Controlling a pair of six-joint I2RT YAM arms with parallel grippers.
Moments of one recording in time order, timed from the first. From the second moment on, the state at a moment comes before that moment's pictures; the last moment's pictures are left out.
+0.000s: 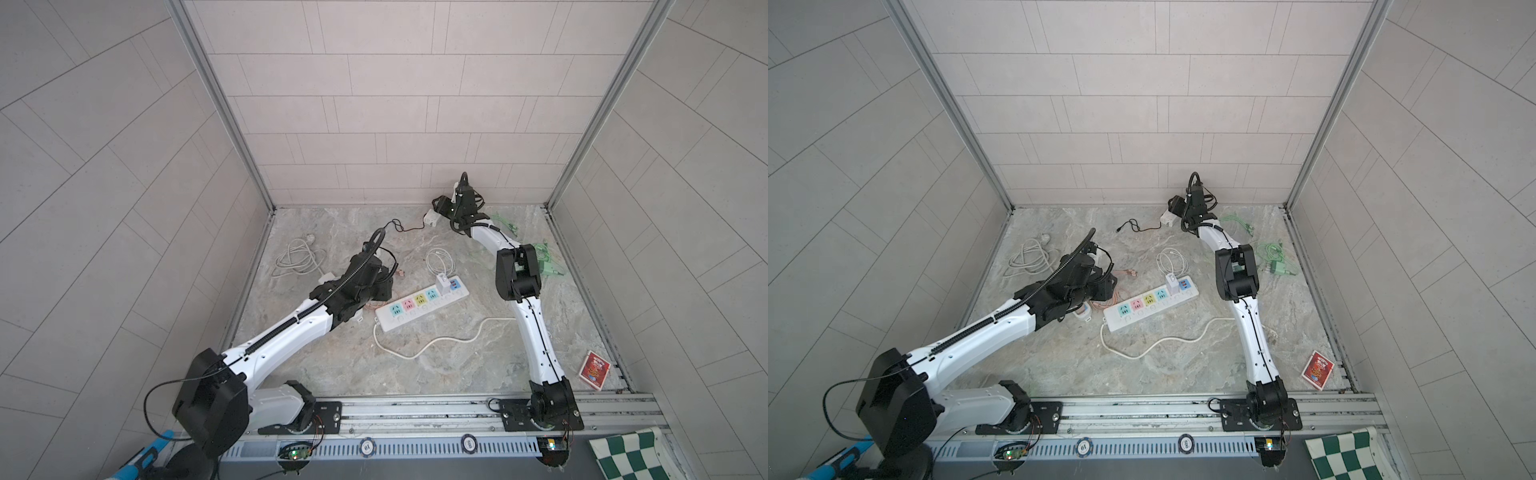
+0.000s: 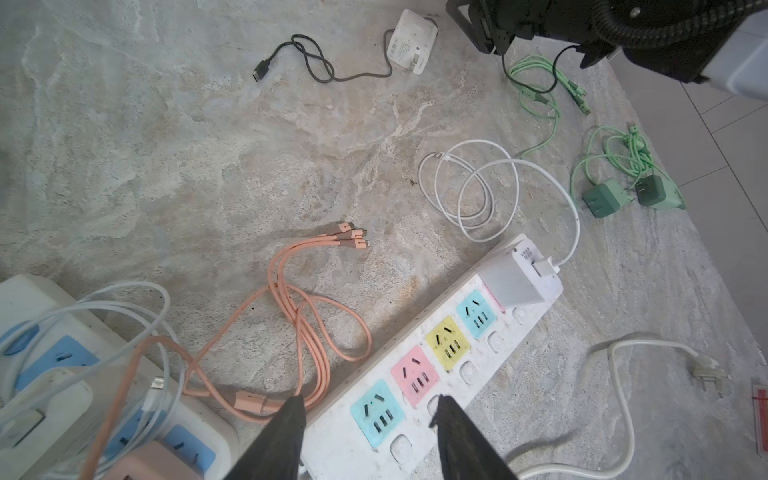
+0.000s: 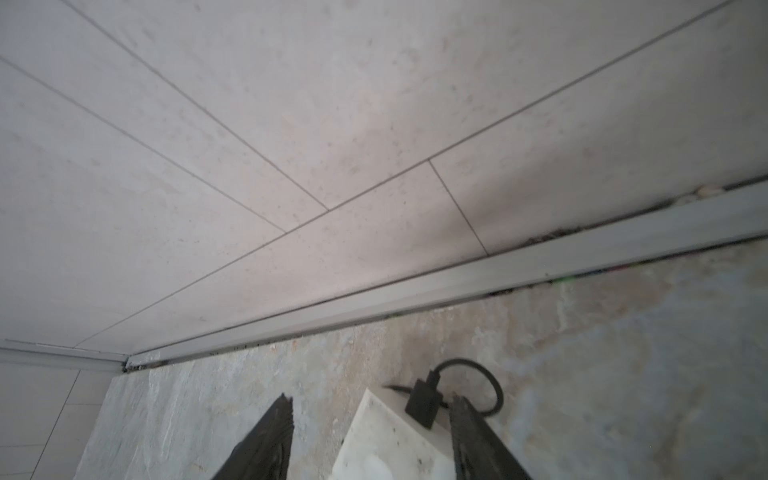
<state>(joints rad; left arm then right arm) -0.64 1.24 0.87 -0.35 -0.10 -0.49 0.17 2.69 2.36 -0.08 -0.15 0.67</state>
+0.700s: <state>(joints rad) -0.64 1.23 0.85 -0.35 -0.05 -0.51 0.16 2.85 2.61 -0.23 -0.22 0.68</state>
